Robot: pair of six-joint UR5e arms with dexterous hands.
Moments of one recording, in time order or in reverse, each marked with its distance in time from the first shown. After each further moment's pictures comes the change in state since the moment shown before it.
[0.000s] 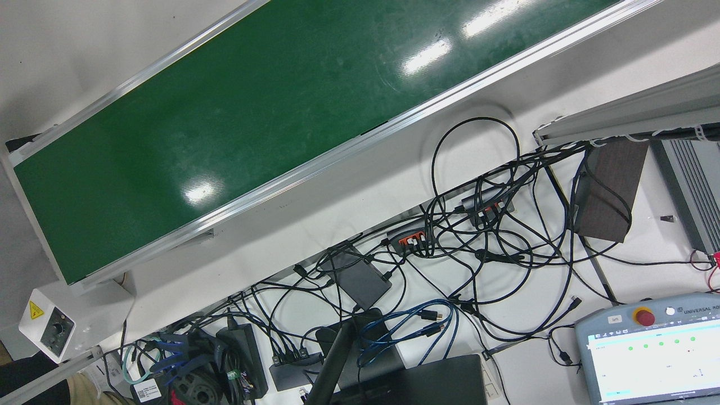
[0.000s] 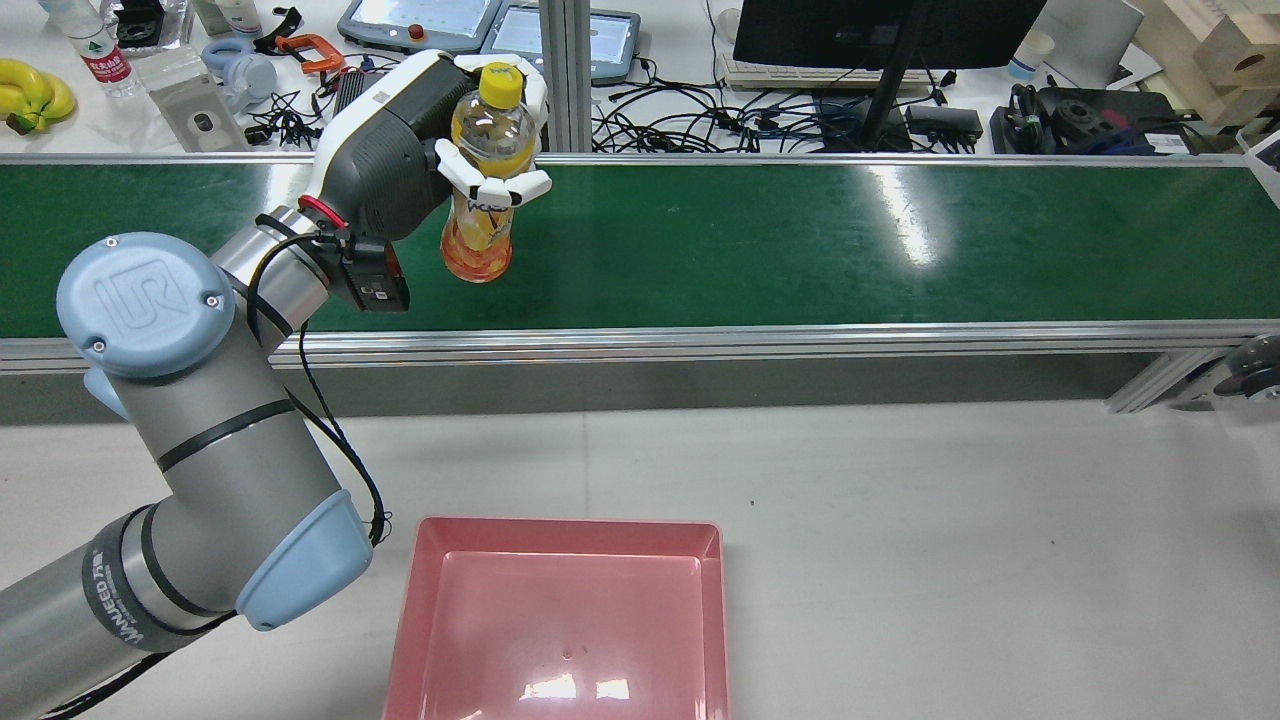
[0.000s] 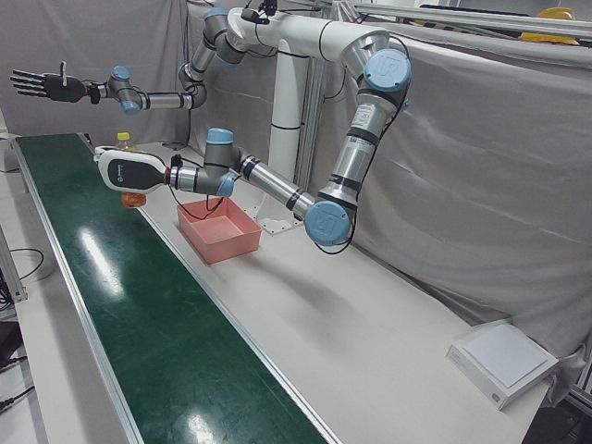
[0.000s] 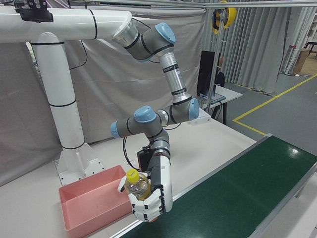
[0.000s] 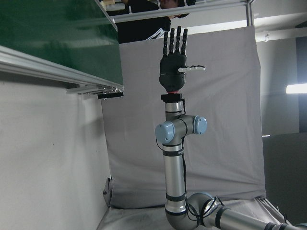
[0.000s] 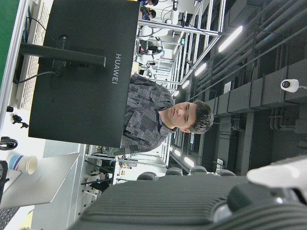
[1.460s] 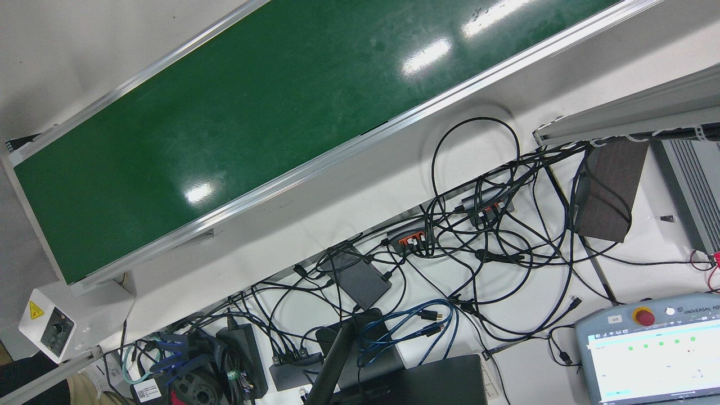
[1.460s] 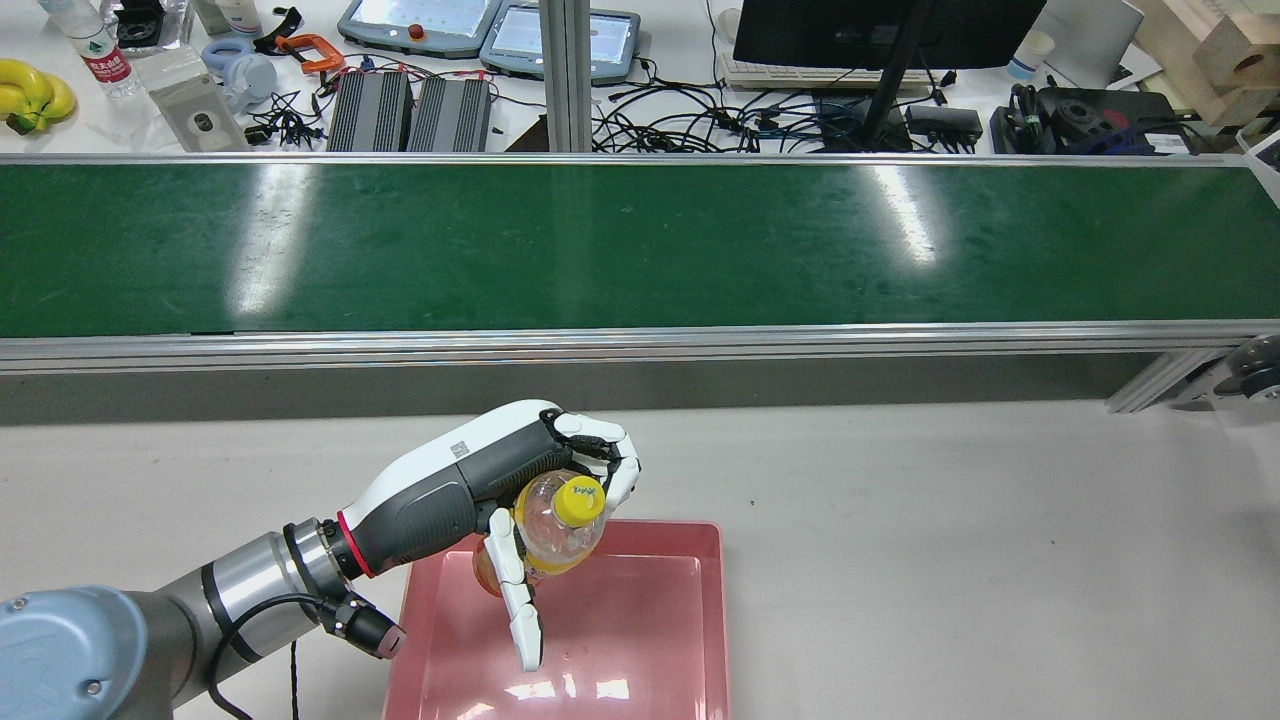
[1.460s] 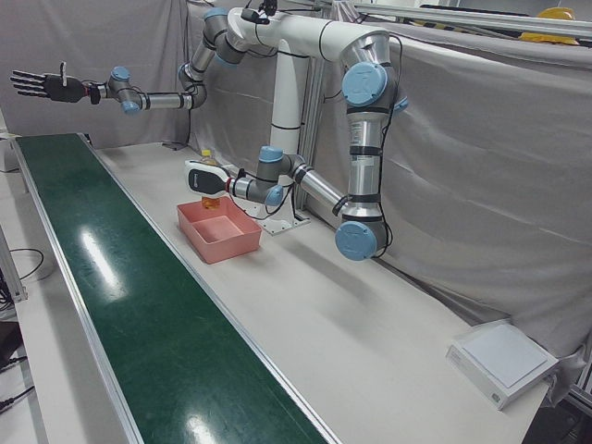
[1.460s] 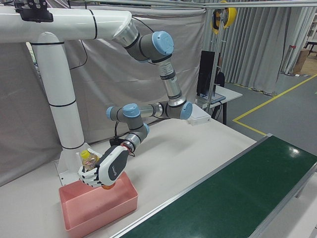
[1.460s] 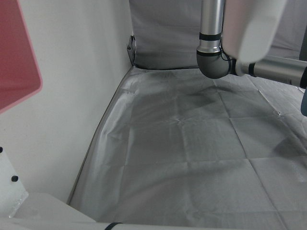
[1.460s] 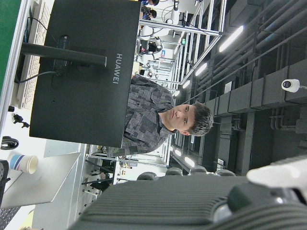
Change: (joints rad) left arm 0.361 0.303 -0.332 -0.089 0.122 0.251; right arm -0.001 0.000 -0.002 0.000 0.000 -0.001
